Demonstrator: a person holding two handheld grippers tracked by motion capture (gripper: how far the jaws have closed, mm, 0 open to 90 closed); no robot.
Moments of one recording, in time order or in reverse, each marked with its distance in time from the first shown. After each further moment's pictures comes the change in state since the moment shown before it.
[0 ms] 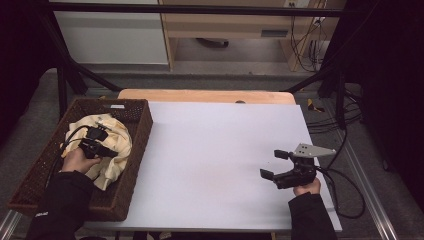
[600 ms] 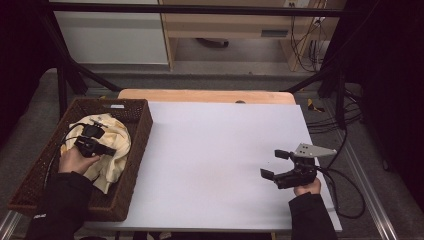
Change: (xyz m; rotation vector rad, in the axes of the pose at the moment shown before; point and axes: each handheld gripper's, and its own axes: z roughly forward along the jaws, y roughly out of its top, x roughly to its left) left arm -0.001 0.000 -0.018 -0.047 -0.012 -0.002; right arm 0.000 0.000 -0.001 -0.004 0.002 0.002
